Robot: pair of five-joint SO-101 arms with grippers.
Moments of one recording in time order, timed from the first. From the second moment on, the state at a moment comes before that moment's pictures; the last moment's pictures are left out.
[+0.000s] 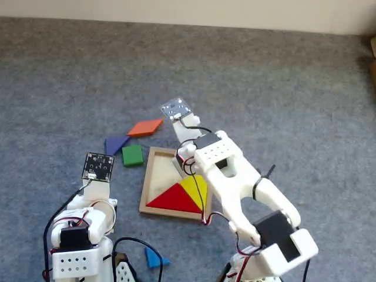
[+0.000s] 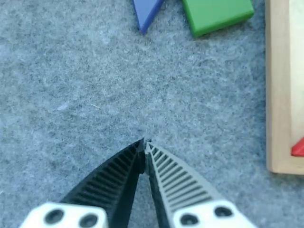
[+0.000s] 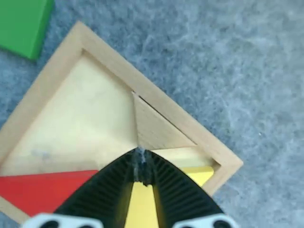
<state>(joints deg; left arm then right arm) -12.3 -101.5 96.0 75.6 -7.3 -33.5 -1.9 32.0 49.2 9.2</state>
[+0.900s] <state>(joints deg) -12.3 -101.5 96.0 75.6 -7.3 -28.2 3.2 30.3 48.5 9.1</state>
